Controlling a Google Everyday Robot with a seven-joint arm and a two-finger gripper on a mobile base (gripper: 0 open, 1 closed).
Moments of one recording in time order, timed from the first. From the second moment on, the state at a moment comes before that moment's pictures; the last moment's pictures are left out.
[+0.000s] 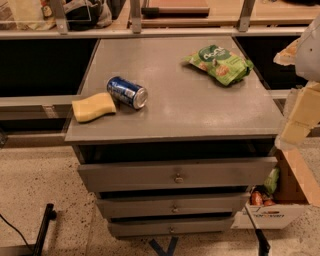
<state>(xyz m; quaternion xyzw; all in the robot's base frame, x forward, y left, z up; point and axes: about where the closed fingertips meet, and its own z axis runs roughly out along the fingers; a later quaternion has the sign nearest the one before) 0.438 -0.217 0.976 -0.60 0.78 -0.03 0.16</state>
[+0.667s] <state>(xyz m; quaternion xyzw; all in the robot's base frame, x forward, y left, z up) 0.451 -0.213 0.978 -0.60 0.78 -0.04 0.17</state>
